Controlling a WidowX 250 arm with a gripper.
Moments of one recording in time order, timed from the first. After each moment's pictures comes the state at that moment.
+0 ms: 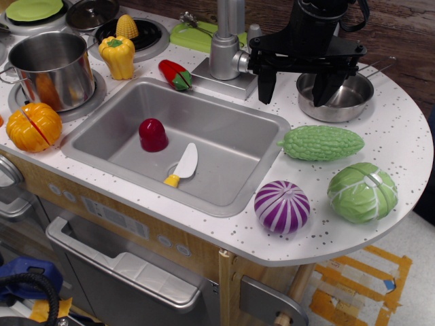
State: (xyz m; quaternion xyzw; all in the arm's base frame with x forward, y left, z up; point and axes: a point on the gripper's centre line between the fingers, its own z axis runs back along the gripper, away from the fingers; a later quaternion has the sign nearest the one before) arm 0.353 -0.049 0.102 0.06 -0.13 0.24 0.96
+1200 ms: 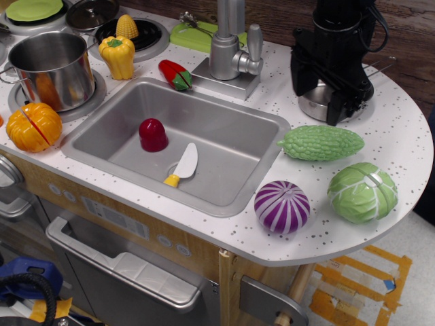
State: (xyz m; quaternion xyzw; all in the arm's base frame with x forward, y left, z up) arm 0.382 -0.075 0.082 0.03 -0.14 -0.26 0.95
